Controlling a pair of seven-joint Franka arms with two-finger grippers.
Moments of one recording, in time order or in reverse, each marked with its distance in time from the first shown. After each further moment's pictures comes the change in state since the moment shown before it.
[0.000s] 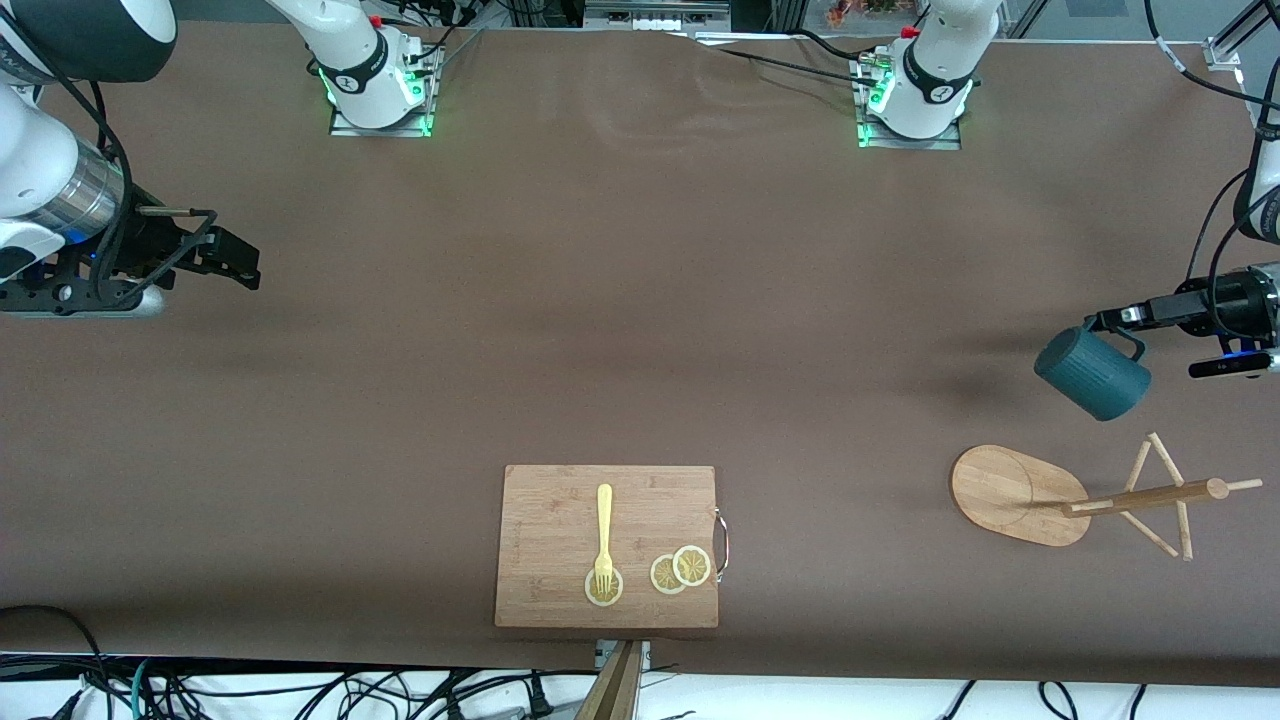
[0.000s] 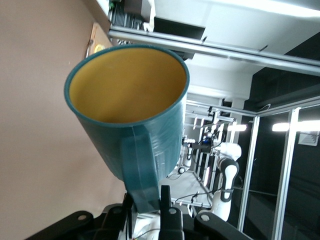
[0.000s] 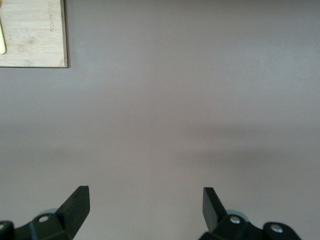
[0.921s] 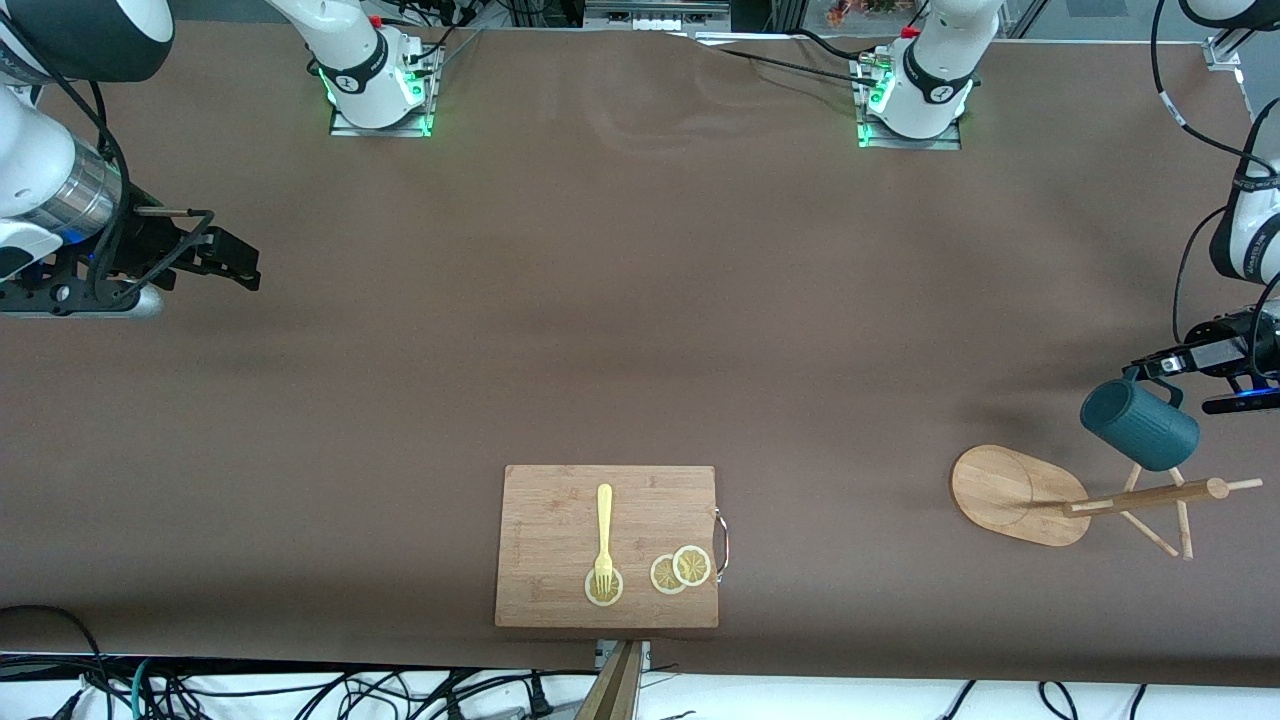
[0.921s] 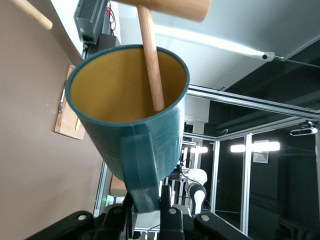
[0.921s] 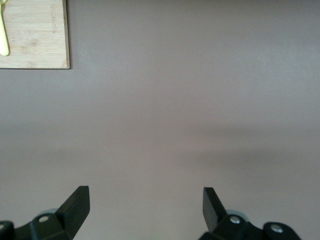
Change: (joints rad) left arm 0.043 0.232 -0.004 0.184 -0.167 -0.046 -0.003; right arm -0.001 0.000 -0.001 0.000 0.009 0.004 0.000
